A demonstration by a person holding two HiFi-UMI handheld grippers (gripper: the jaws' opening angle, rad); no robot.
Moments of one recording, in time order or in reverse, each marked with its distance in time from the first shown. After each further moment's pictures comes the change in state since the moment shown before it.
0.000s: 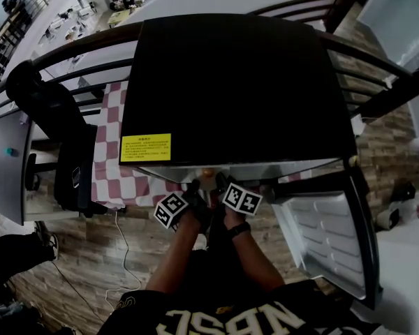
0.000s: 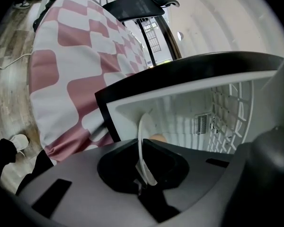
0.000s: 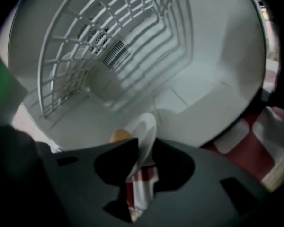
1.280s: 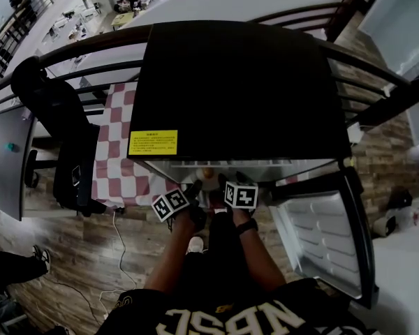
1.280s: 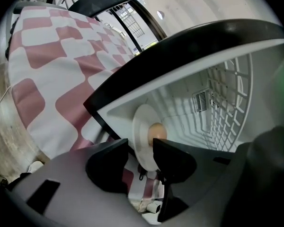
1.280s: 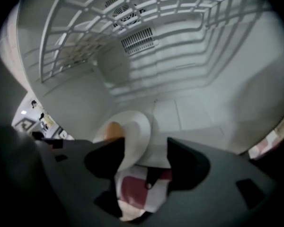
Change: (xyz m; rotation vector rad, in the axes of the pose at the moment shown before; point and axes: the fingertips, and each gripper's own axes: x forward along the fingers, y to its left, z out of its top) left arm -0.001 -0.001 -0.009 0.254 0.158 0.042; right arm -0.013 -0.015 0.019 -0.412 0.146 -0.165
